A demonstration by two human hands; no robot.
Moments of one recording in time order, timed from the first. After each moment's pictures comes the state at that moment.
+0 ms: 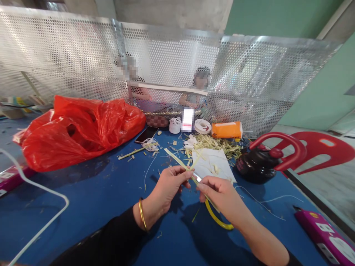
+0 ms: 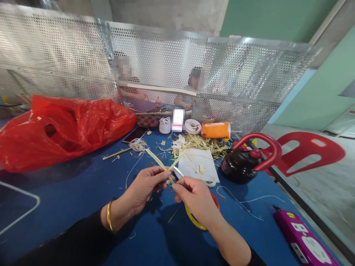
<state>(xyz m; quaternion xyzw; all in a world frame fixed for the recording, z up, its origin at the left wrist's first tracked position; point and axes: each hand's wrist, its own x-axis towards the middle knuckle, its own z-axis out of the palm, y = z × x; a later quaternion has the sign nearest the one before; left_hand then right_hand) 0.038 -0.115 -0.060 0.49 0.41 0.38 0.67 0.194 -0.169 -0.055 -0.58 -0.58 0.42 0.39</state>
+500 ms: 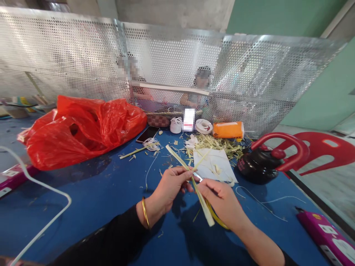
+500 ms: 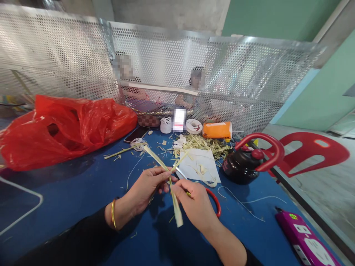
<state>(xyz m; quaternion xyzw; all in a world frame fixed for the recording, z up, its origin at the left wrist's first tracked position) 0.039 -0.113 -0.069 0.46 0.39 0.38 0.71 0.189 -0.173 -0.066 -0.56 -0.64 0.33 0.40</state>
